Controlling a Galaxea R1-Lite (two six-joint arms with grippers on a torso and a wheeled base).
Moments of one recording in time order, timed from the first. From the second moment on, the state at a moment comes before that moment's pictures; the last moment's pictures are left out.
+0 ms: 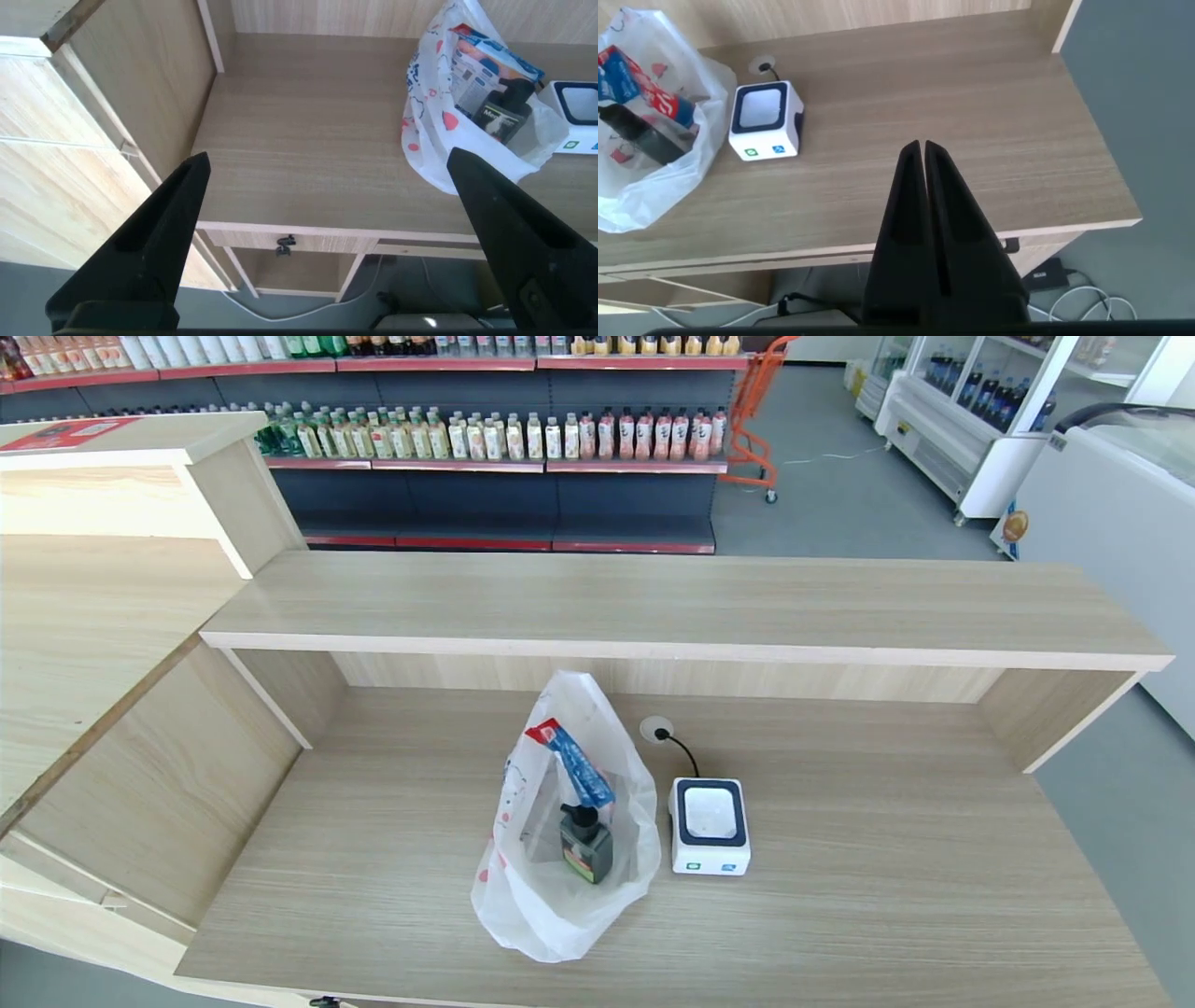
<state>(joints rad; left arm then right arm) 0.00 0.00 0.00 0.00 -0.01 0.01 0.00 0.00 0.00 0.00 -0.07 0.06</state>
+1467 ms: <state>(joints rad) 0.00 0.00 0.00 0.00 -0.01 0.00 0.00 0.00 0.00 0.00 -0.07 0.06</state>
